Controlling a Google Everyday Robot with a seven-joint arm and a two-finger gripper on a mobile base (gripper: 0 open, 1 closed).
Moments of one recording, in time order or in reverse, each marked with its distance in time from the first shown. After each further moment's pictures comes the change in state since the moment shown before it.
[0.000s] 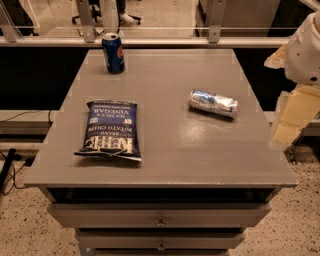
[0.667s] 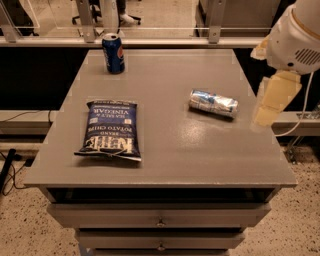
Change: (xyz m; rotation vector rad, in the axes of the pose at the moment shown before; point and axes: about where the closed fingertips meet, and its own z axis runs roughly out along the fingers) arm -0.023 -0.031 0.013 -0.002 -0.041 0.006
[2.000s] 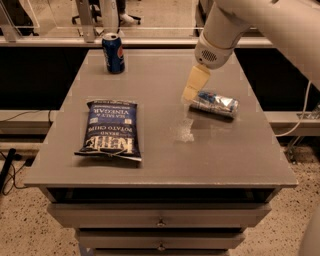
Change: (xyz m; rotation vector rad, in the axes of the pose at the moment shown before) arm -0.079 -0.117 0.136 0.025 0.012 0.266
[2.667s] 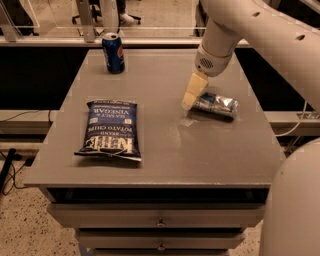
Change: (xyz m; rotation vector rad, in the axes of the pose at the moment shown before) arm 0.013 -0.014 0.043 -0.052 0.089 0.116
